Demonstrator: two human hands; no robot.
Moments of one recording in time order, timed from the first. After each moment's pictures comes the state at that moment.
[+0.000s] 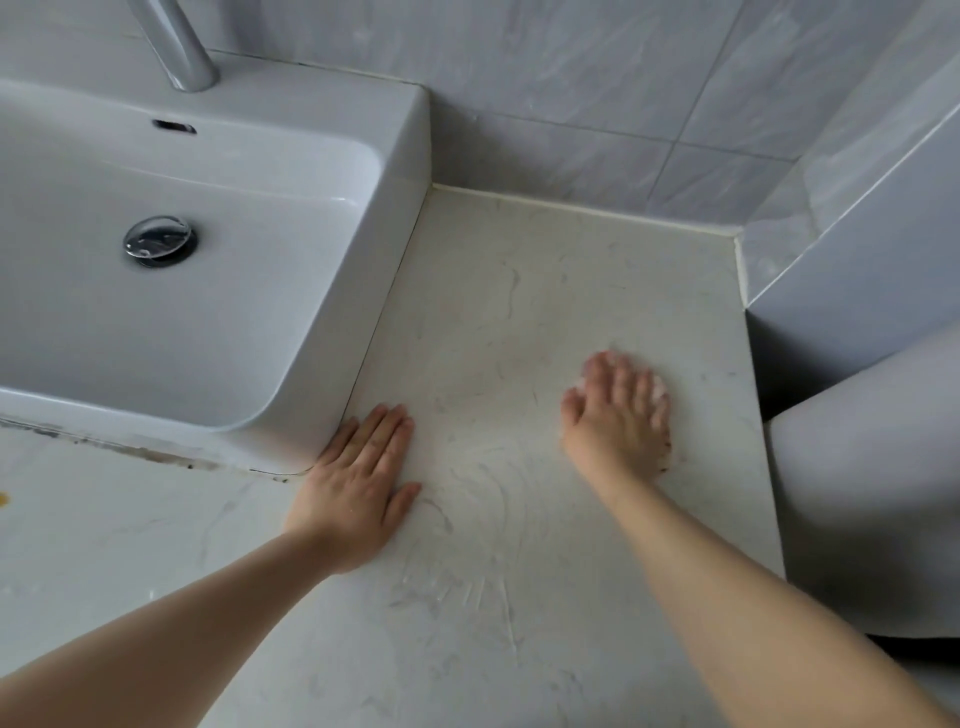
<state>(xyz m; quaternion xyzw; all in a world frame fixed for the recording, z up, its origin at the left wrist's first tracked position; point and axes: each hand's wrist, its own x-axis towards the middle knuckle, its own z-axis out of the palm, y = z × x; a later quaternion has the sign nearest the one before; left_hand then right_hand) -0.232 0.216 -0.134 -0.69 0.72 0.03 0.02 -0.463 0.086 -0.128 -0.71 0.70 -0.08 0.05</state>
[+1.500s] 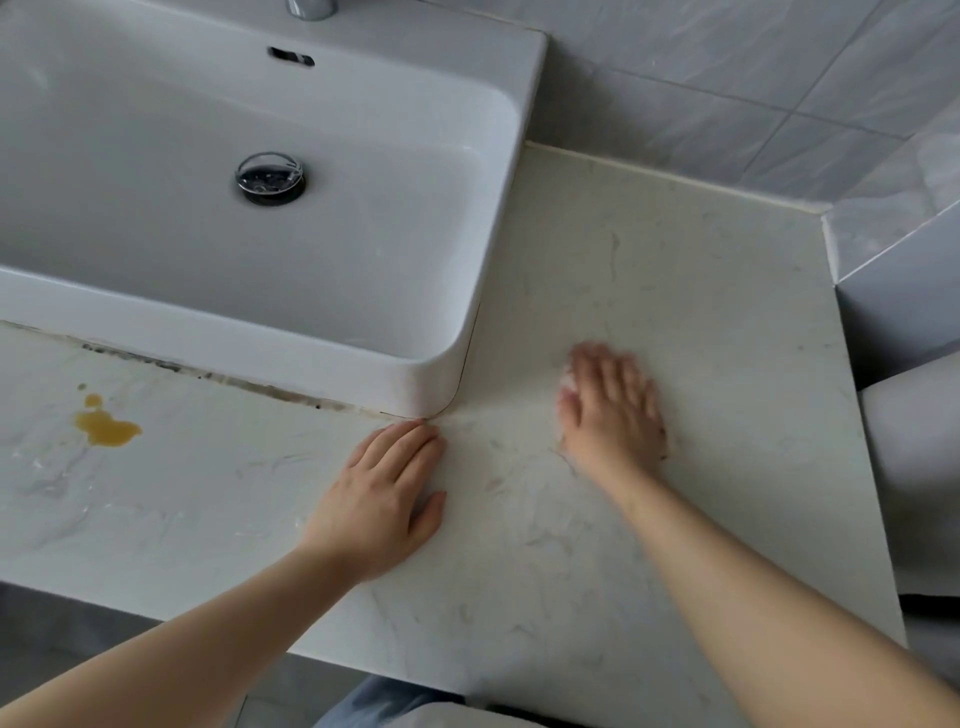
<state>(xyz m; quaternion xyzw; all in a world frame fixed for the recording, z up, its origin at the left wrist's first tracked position) -0.163 0.296 -0.138 -0.63 0.75 0.02 -0.19 -0.368 0.159 -0.130 -0.79 0.61 -0.02 0.07</state>
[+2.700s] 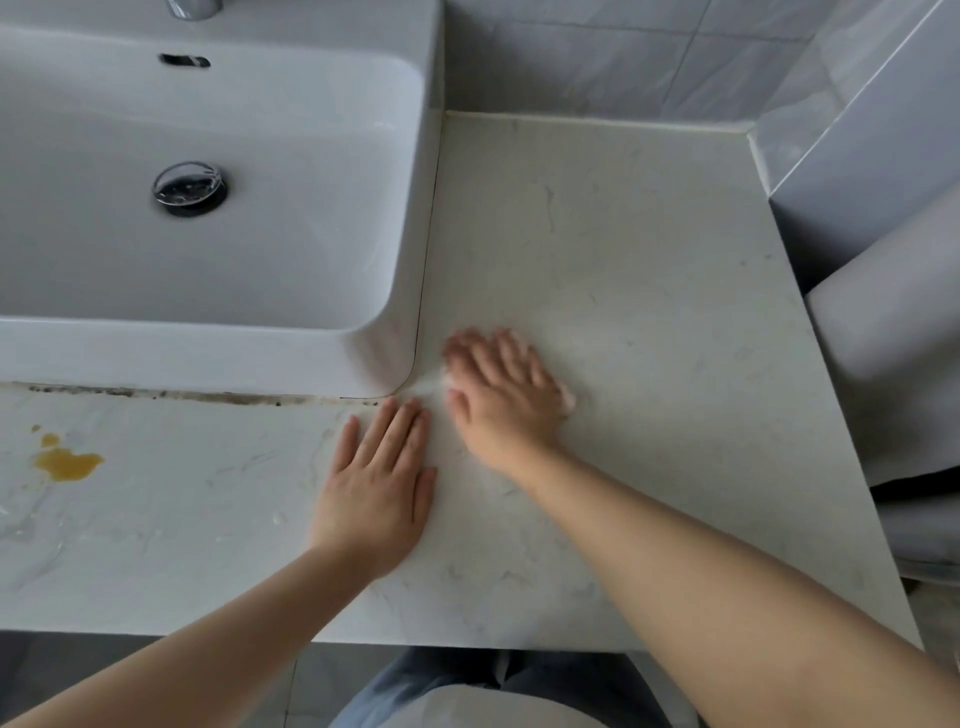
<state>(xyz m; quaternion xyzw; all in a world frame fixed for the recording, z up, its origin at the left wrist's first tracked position) -0.190 0.304 -0.133 -0.68 0.73 0.05 -0.03 -0.324 0.207 -0.136 -0.84 0.53 -0.10 0.04</state>
